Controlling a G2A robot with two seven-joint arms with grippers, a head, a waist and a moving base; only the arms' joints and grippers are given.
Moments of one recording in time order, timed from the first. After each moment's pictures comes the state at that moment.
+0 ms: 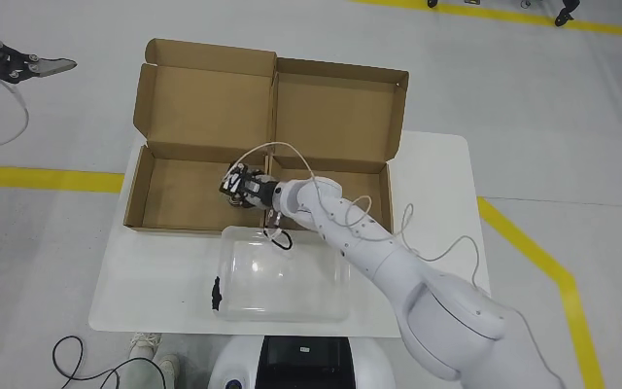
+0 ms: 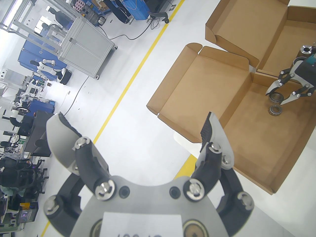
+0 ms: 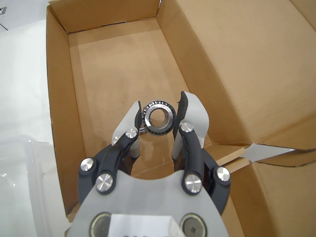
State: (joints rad) left arm 0.56 -0.16 -1.11 -1.50 0.89 -0.82 -0.11; right arm -0.51 -1.82 0.45 -0.51 -1.23 -0.44 -0.08
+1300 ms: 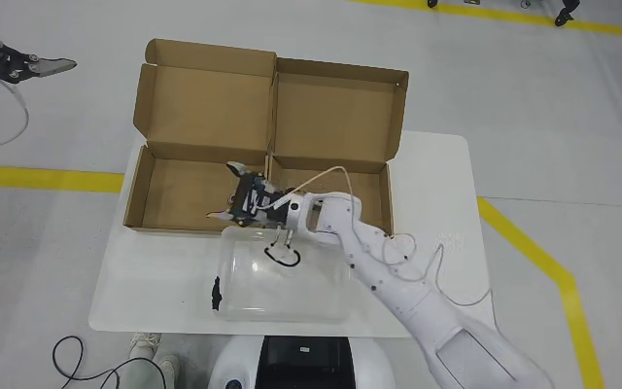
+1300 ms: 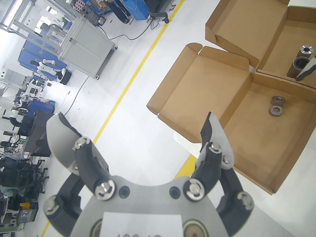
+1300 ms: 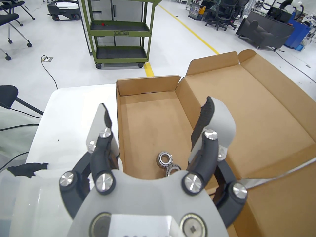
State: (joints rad) left arm 0.56 -0.16 -1.11 -1.50 0.89 -0.82 -0.11; right arm -0.88 -1.59 0.77 -1.21 -1.44 -0.61 -0.13
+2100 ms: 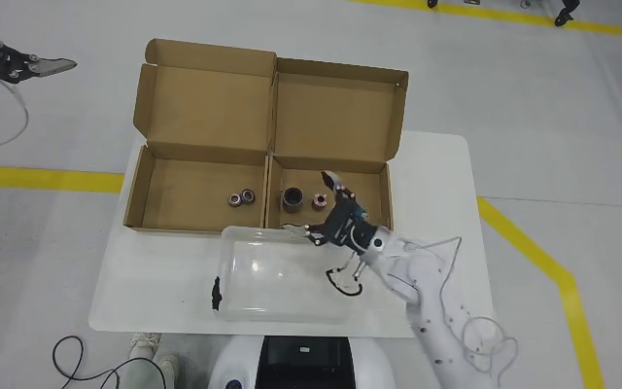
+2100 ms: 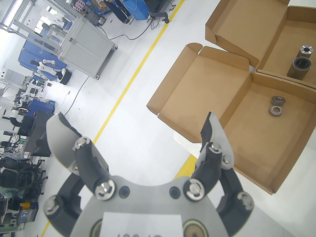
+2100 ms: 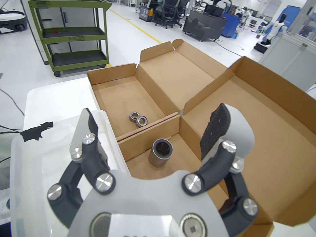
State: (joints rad) left arm 0.56 -0.16 -1.11 -1.50 0.89 -0.82 -0.11; right arm -1.40 -1.44 1.18 -1.80 -1.58 -0.61 -0.03
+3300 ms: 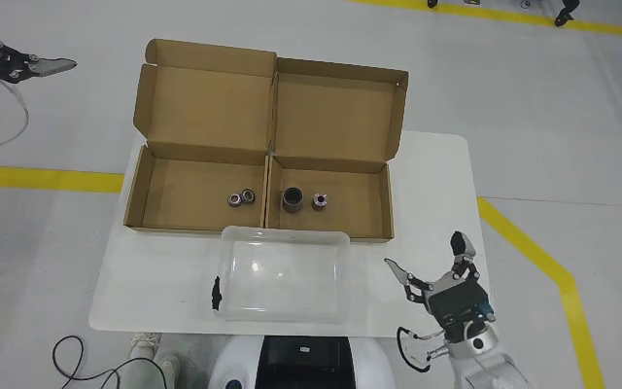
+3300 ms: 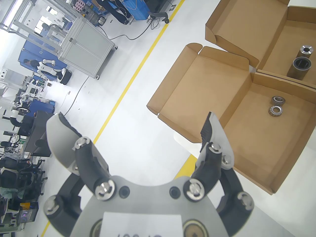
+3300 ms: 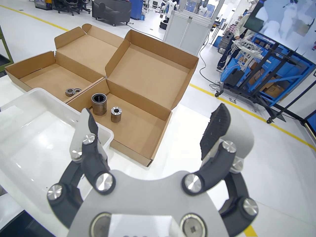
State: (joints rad) left arm 0.56 -0.16 -1.11 -1.50 0.89 -0.82 -0.11; right arm -2.17 -1.36 1.51 -2.33 -1.68 -0.22 -0.21
